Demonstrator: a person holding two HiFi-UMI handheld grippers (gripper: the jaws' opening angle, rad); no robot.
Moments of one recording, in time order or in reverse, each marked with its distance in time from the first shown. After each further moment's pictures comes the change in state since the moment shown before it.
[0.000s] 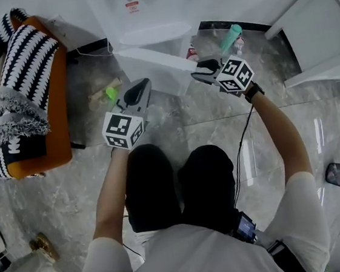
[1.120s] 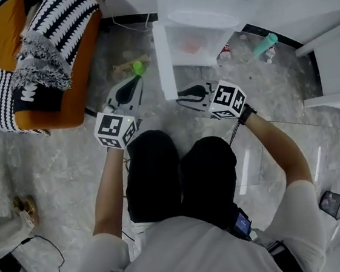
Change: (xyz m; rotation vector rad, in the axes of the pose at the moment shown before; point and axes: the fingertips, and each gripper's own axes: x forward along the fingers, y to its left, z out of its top) left arm -0.133 0.059 -0.024 -0.032 0.003 0.255; right arm 0.089 0.204 0.064 -0.148 -0.138 0.421
